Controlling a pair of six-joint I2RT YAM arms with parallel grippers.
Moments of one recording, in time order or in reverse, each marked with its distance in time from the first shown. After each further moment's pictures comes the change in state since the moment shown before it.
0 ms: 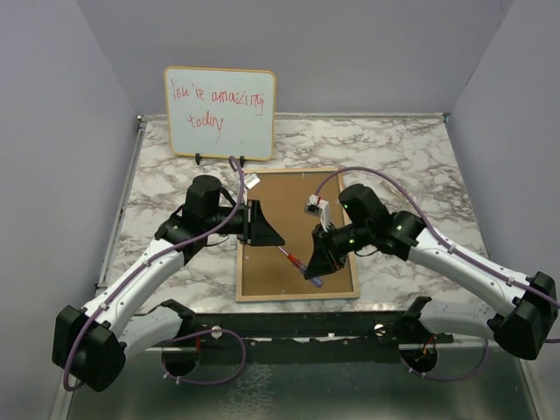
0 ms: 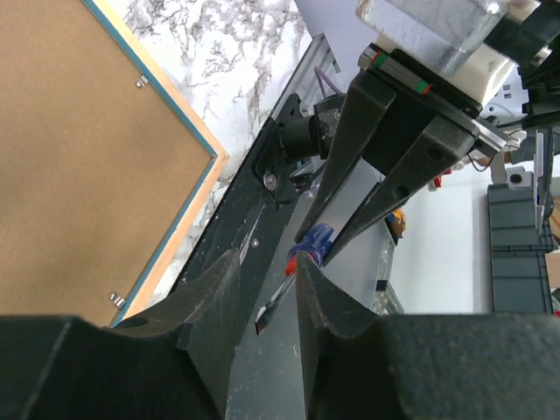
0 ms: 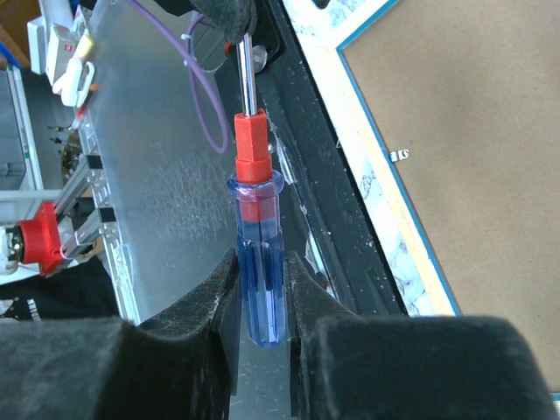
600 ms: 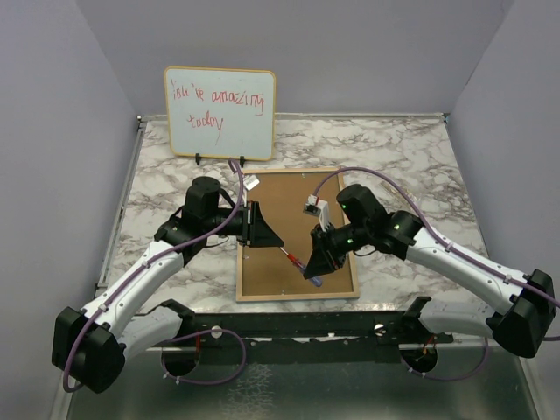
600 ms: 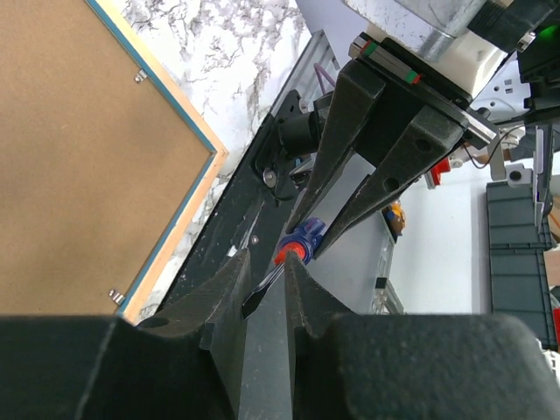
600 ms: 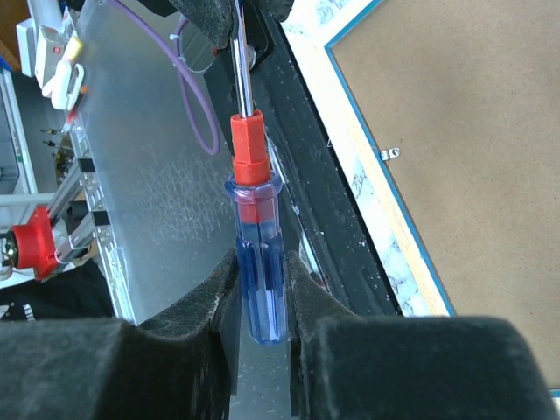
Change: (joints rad) left arm 0.000 -0.013 -0.021 0.004 0.007 -0.004; right arm 0.004 0.018 0.000 0.001 0.029 0.000
